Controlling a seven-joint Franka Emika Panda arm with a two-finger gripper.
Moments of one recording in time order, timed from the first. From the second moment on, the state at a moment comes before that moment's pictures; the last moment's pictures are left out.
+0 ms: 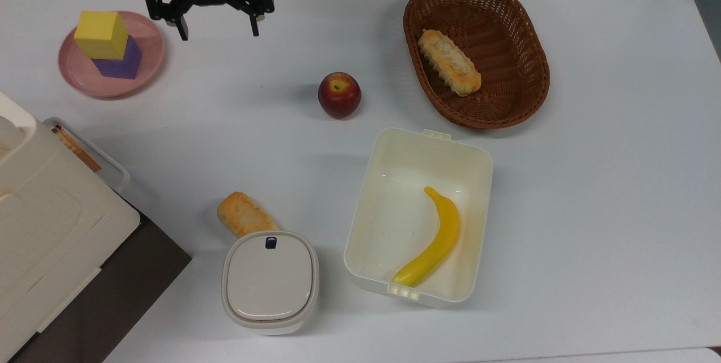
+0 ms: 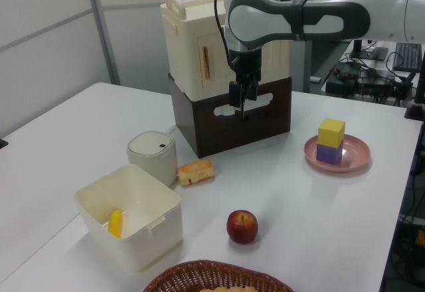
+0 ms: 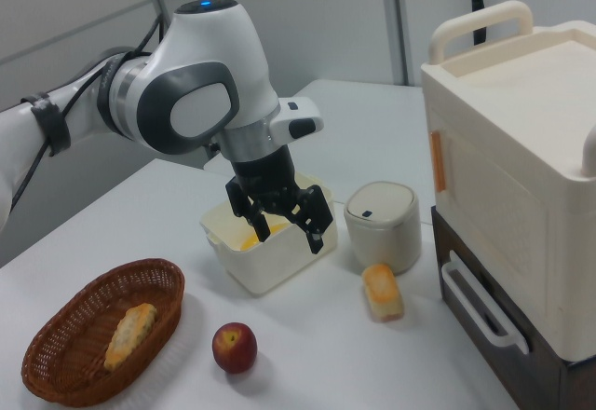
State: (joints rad) arm -0.09 0.17 -0.05 -1.48 -0.03 1.70 -0.27
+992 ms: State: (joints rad) arm -0.09 0.17 -0.05 -1.48 -0.03 1.70 -0.27
